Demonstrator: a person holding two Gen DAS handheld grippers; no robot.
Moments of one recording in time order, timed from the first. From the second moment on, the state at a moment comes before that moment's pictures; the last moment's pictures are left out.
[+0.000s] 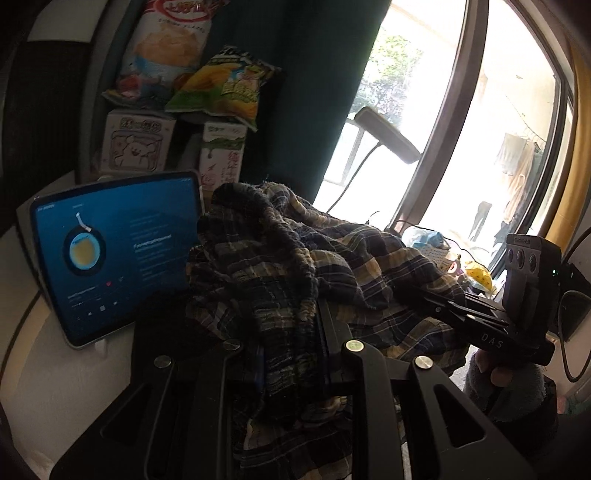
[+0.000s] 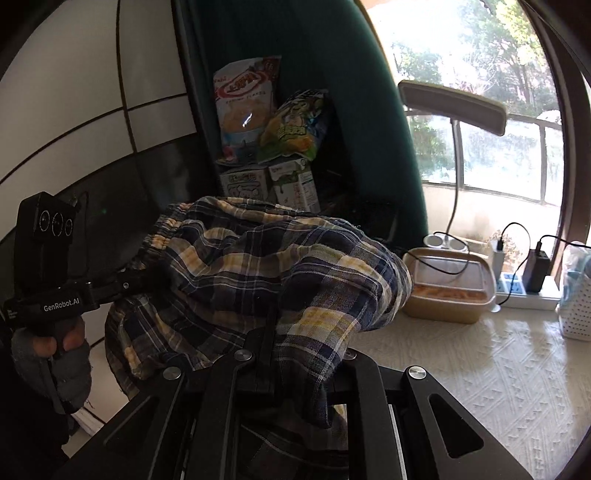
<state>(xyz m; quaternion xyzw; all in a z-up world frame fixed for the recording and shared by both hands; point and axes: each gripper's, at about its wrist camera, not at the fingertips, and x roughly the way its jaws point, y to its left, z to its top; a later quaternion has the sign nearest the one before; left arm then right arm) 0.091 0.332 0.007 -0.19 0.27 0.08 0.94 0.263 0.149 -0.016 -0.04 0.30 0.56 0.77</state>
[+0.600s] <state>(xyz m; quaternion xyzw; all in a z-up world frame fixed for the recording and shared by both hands) 0.075 0.378 -0.108 -0.20 0.38 0.15 0.89 0.260 0.183 -0.141 -0.09 0.44 0.55 0.70</state>
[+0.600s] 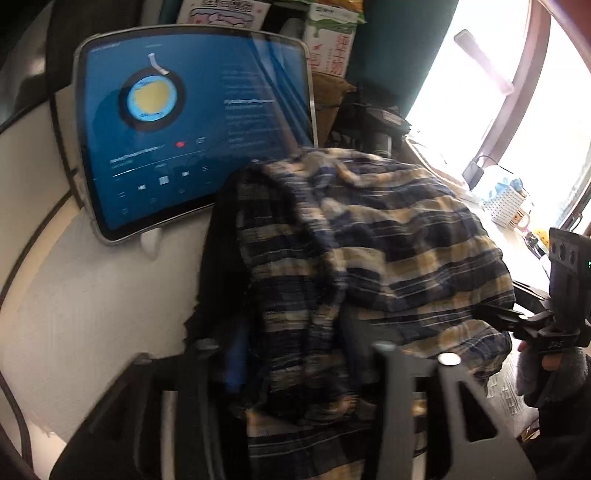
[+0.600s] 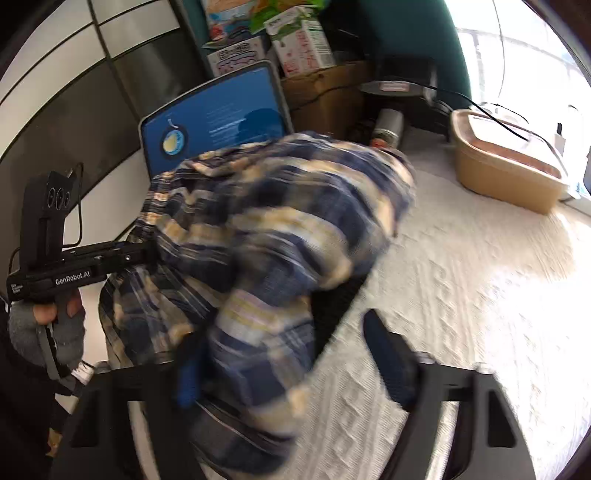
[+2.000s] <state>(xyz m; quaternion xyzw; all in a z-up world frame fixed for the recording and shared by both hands) 0.133 0.411 -0.097 -0.07 0.40 0.21 0.89 0.307 0.202 -0.148 -0.18 0.38 0.48 0.77</state>
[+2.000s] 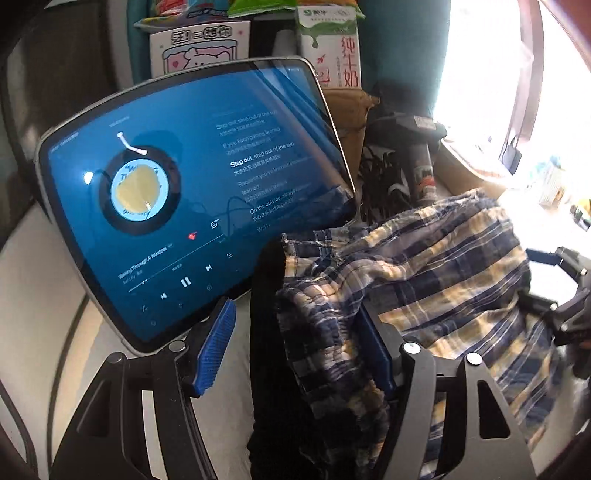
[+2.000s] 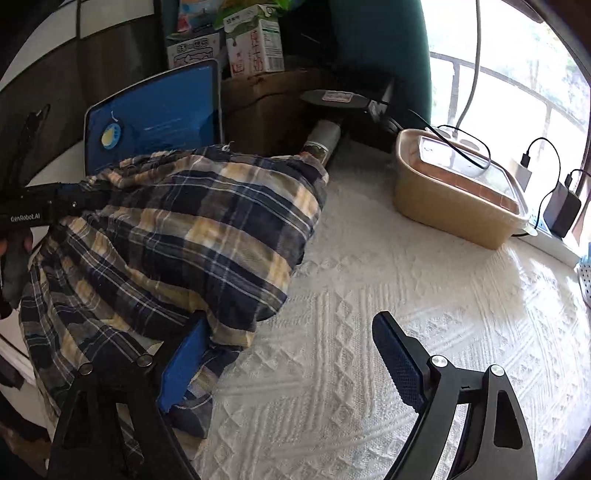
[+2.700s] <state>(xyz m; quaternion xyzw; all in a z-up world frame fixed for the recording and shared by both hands) 0.142 0.395 -0.073 -0.12 0.37 0.06 0.92 0.371 0.248 -0.131 -0.14 0.38 0.47 0.78</state>
